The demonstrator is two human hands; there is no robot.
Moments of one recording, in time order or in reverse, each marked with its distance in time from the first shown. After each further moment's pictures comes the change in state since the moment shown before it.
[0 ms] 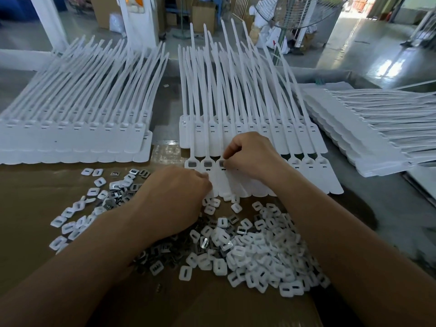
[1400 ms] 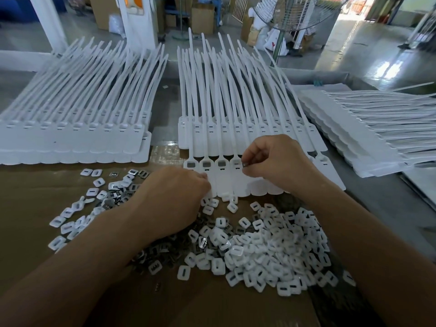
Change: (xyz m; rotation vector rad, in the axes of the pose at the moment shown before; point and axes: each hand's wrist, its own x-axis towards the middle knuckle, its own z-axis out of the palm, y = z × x) left_hand -0.001 -0.002 -0.005 -0.038 0.027 -0.012; right_hand -0.032 0.012 -0.028 0.138 0.070 -0.028
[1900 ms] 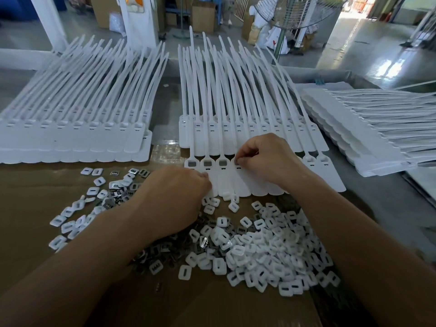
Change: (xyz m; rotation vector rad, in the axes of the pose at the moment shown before) left_hand -0.002 -0.001 0.005 0.017 -0.006 -0.012; right_hand 0.023 0.007 0.014 -0.102 -0.036 0.033
